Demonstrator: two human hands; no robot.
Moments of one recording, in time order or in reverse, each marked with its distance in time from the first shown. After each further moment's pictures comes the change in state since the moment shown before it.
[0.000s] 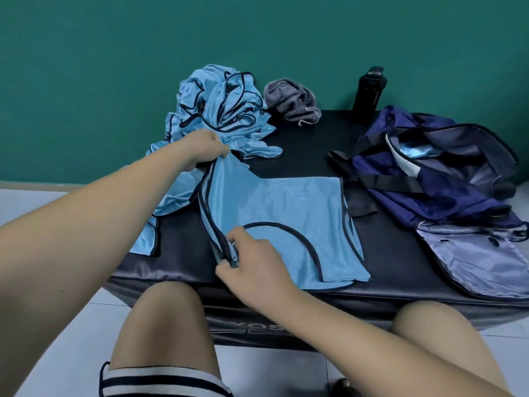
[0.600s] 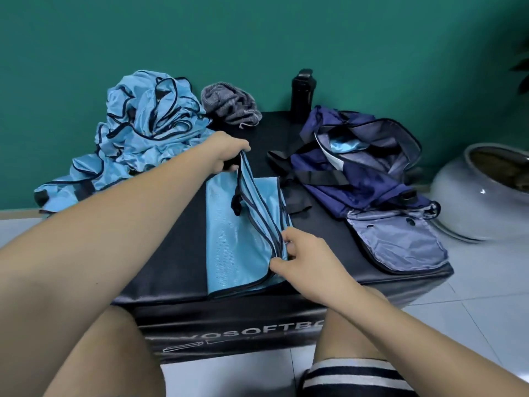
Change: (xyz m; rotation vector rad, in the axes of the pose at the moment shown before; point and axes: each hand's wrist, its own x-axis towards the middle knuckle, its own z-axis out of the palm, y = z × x) left_hand 0.030 0.152 0.124 -0.509 -0.076 -0.024; right_hand -0.068 0.100 -0.140 0.050 0.081 0.348
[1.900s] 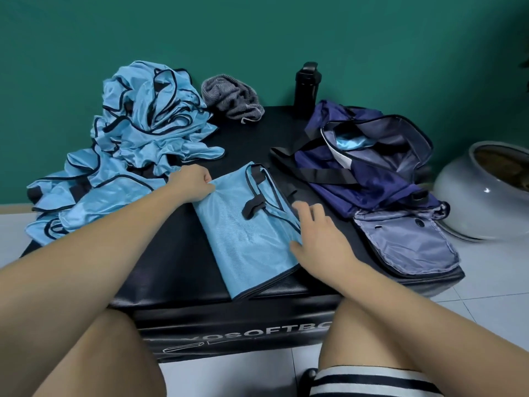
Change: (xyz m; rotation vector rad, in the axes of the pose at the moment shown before) left_hand 0.015 -0.114 -0.050 0.847 0.070 0.203; right_hand 0.062 0.052 0.009 -0.630 0.150 -0.087
